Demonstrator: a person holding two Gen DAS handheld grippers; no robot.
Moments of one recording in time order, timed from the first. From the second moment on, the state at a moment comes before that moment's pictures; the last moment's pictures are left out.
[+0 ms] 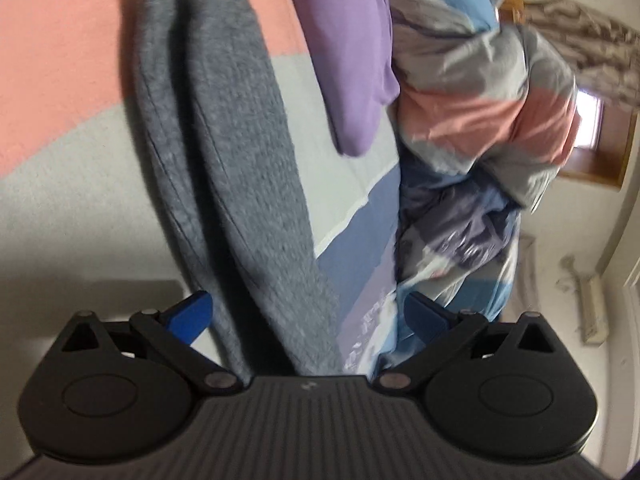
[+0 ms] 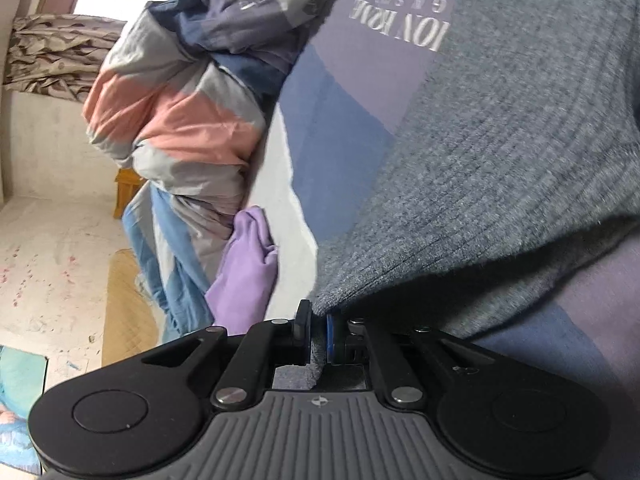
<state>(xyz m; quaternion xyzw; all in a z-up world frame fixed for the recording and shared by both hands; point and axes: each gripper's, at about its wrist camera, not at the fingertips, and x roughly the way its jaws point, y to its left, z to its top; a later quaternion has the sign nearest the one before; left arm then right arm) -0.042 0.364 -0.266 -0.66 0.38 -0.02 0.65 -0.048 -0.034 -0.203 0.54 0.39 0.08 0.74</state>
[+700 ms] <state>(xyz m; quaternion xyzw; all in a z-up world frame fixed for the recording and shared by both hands) 0.009 0.385 -0.263 -0.54 0.41 0.08 0.73 -0.057 -0.033 -0.216 0.52 0.42 0.10 0.74</state>
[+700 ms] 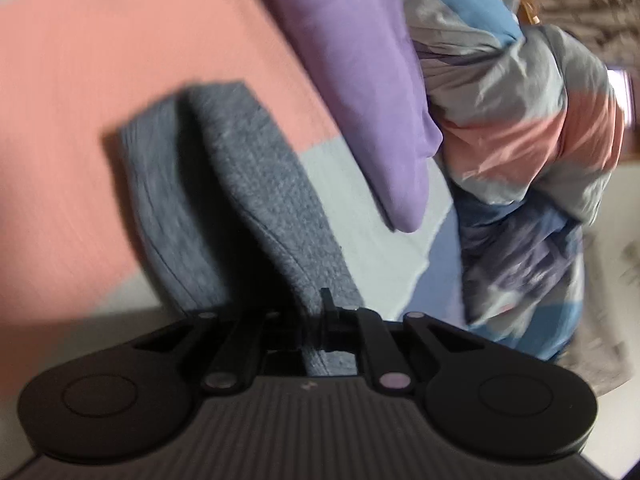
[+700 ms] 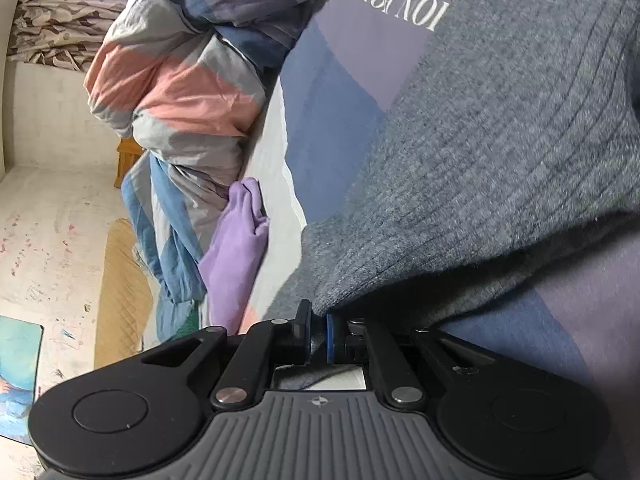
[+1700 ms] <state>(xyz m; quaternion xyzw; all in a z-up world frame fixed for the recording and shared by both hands) -0.010 0.464 -0.223 -0.43 0.38 0.14 0.80 -0.070 -0.038 -0.225 0.42 0.51 0.08 0.75</state>
